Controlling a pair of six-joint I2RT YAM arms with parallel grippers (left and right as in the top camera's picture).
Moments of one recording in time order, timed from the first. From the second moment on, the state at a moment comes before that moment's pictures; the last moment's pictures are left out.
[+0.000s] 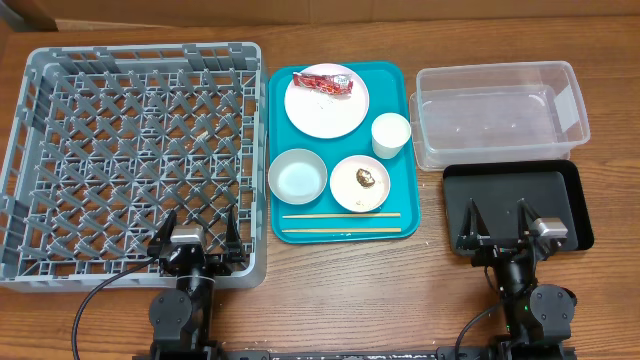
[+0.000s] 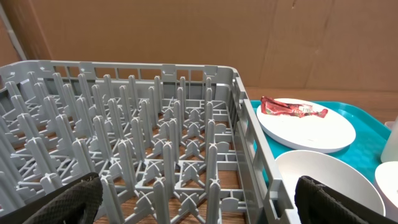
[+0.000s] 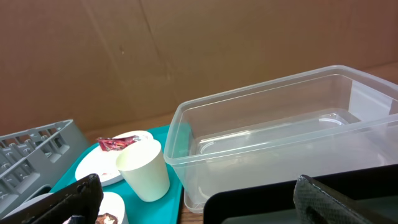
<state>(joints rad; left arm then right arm) -0.02 0.02 0.01 -0.08 -0.04 -0.05 0.04 0.01 0.02 -0.03 -0.05 0.28</state>
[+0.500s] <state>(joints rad) -0.02 0.02 0.01 -0.08 -0.04 -0.05 0.04 0.01 0.02 -0.03 -0.08 0.28</state>
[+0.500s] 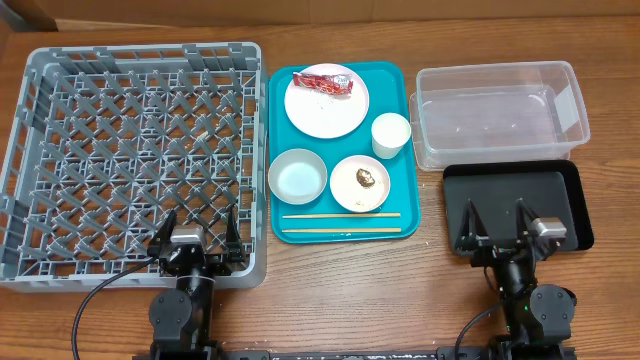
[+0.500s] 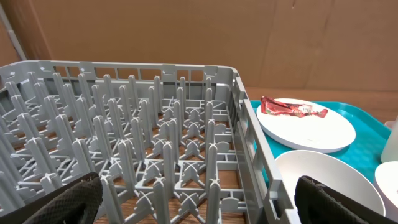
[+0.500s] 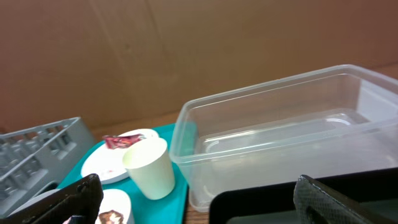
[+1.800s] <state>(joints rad) -0.02 0.49 0.78 -0.62 0.21 -0.05 0.04 0.20 0.58 -0.50 -0.39 0.20</state>
